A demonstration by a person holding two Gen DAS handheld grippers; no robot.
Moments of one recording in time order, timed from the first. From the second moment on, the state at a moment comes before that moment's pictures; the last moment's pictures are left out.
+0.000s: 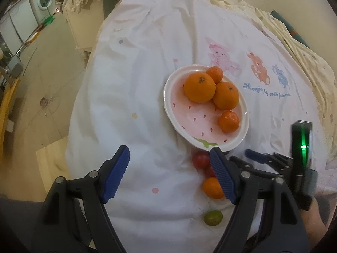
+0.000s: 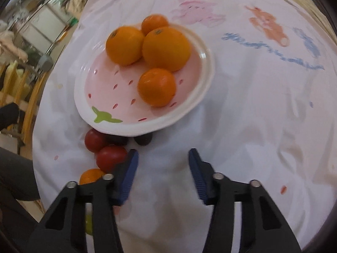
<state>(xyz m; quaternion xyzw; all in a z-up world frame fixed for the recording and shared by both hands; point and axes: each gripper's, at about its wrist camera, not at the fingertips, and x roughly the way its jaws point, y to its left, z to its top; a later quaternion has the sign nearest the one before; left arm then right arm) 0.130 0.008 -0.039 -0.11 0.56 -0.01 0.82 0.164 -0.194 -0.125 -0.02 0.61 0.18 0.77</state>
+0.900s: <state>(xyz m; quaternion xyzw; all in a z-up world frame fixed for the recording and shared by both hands) 0.137 0.009 -0.044 -0.11 0.56 0.00 0.82 0.151 -0.191 -0.099 -0.04 0.60 0.21 0.77</state>
